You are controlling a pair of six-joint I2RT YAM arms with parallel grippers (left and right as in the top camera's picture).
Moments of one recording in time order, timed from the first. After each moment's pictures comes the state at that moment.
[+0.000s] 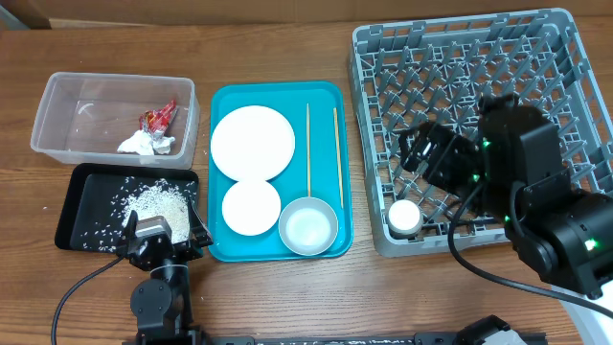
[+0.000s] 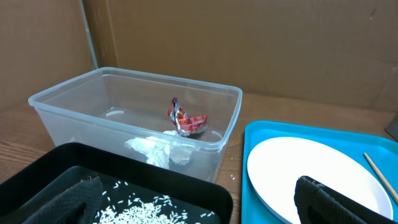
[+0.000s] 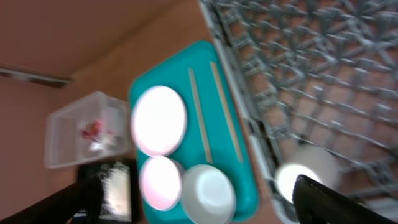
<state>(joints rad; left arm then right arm) 0.10 0.01 0.01 -0.06 -0.13 -0.07 0.43 1.13 1.48 -1.08 -0.04 0.83</state>
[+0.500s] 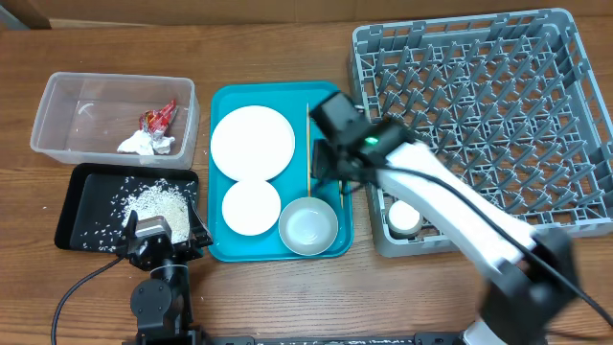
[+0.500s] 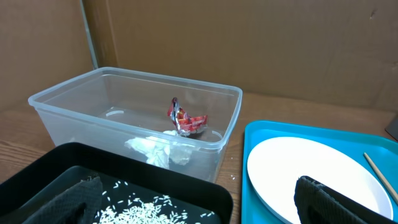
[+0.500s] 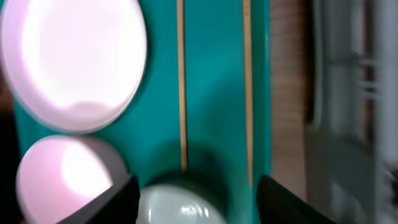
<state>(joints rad) 0.10 0.02 0.01 -0.06 -0.13 -0.07 0.67 1.81 1.49 -0.88 0.05 0.70</state>
